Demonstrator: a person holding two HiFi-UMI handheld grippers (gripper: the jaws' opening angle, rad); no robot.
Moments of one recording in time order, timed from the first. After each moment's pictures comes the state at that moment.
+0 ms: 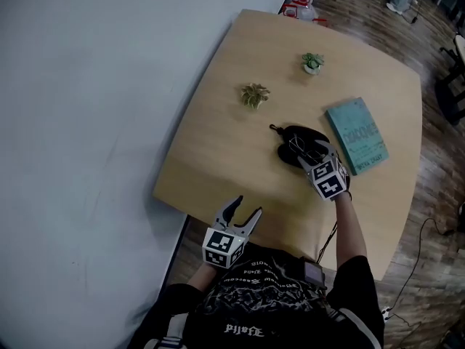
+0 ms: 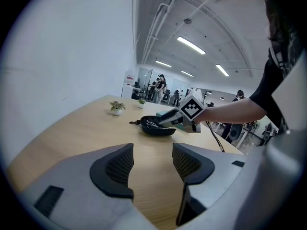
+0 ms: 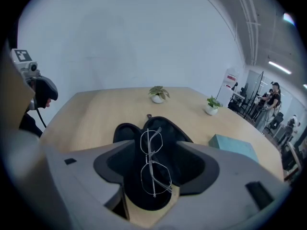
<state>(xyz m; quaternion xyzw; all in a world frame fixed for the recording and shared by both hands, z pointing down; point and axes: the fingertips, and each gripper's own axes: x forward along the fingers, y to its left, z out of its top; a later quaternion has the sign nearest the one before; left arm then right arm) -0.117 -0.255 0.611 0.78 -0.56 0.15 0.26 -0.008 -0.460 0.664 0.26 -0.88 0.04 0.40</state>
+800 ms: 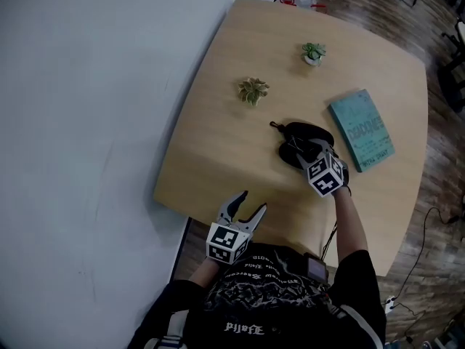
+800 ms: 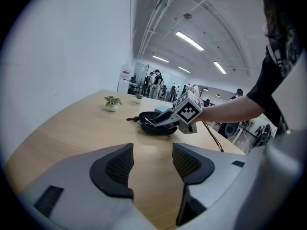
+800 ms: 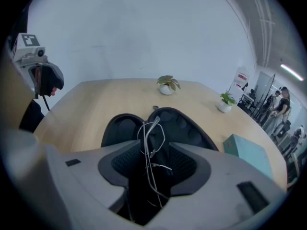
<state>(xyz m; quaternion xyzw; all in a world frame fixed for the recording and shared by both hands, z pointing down) -0.117 -0.280 0.630 0.79 -0.53 0.17 0.27 -0.028 -0.464 0.701 0.21 -0.88 0.02 0.43</state>
